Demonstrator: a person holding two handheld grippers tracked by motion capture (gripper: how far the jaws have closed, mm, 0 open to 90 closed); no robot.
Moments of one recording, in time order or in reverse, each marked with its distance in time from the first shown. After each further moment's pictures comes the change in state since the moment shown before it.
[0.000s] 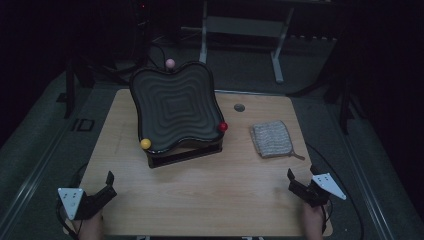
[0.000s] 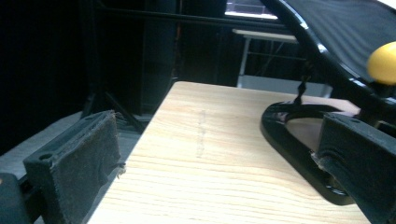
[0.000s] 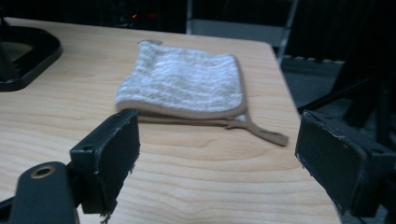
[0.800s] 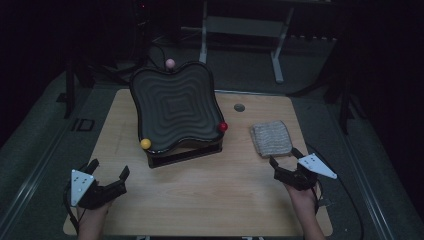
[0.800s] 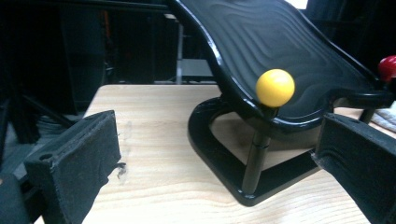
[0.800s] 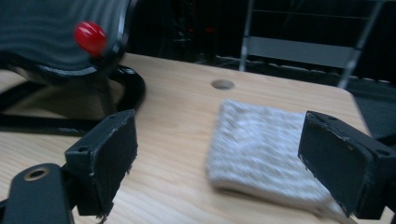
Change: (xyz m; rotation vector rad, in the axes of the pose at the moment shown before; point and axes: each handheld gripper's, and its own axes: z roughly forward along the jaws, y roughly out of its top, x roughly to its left) left arm -0.028 0.048 0.013 0.095 -0.276 0.055; right arm 0.047 0.072 0.012 -0.029 0.230 -0.025
